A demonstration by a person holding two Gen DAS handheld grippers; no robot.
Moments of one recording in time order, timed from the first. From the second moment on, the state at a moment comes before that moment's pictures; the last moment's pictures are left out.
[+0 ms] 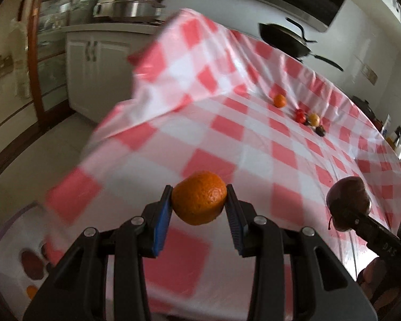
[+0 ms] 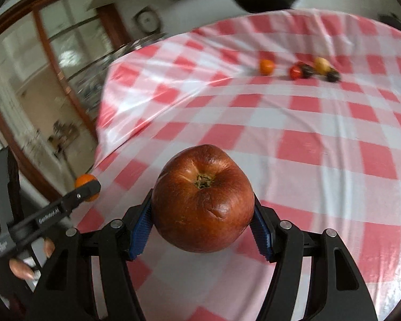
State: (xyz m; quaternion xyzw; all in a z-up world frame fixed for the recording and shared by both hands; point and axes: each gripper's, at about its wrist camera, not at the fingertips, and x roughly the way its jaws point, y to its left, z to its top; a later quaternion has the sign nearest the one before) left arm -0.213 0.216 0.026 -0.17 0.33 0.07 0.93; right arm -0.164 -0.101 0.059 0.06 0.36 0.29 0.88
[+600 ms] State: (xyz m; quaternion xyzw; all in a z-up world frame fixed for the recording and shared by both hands) left arm -0.325 0.325 0.000 -0.13 0.34 0.22 0.91; right arm -0.270 0.041 0.052 -0.13 0.33 0.52 0.77
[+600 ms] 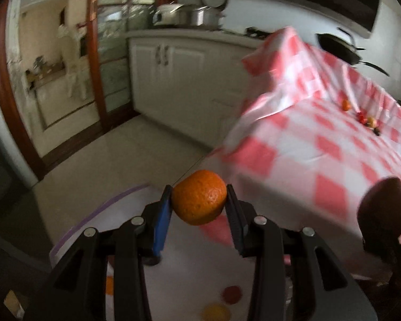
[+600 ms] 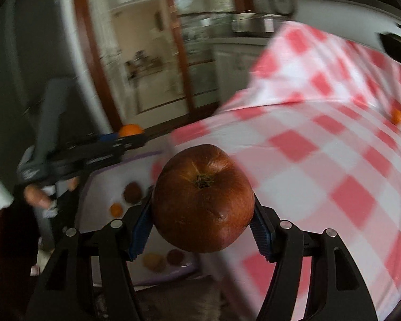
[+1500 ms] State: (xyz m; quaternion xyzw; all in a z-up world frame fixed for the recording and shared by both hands) left arm -0.349 0.405 -0.165 -0.19 0.61 0.29 0.71; right arm -0.357 0.218 -0.119 -0.45 0.41 0.53 0.59
